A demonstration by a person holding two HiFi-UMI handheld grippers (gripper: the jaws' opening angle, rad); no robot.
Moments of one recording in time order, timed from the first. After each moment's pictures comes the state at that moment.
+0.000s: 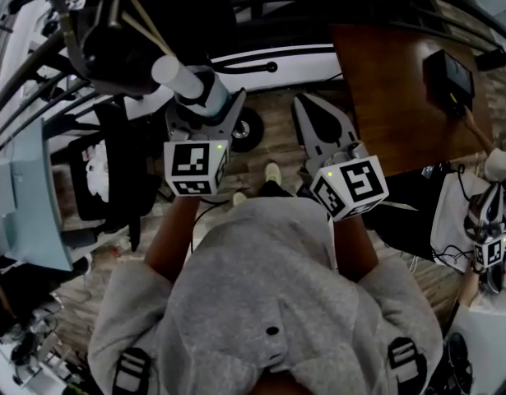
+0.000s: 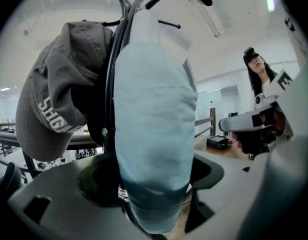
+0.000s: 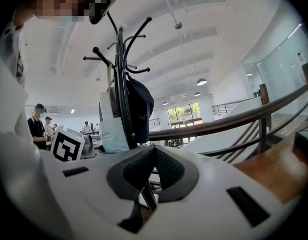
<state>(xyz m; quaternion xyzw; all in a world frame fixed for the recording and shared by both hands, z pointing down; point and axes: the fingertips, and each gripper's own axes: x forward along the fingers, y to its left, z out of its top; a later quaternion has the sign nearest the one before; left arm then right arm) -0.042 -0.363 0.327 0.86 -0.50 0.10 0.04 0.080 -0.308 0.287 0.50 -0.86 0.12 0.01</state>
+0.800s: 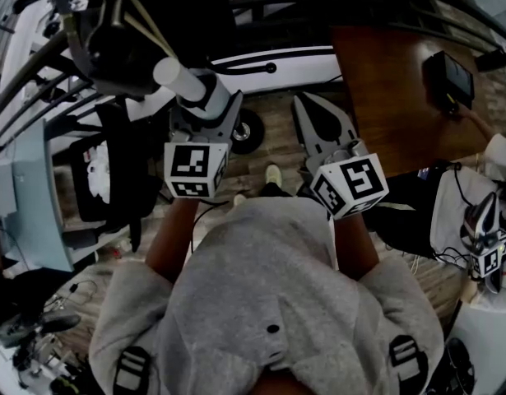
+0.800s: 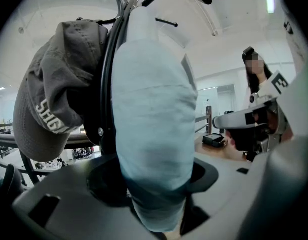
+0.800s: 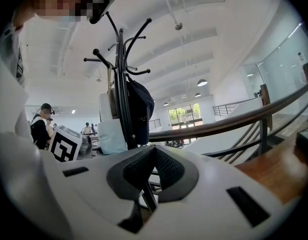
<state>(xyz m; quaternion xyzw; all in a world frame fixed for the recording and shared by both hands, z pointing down) -0.039 -0.359 0.328 0.87 -0.48 0.12 0.04 0.080 -0.312 0.280 0.49 -0.86 0.11 0.01</state>
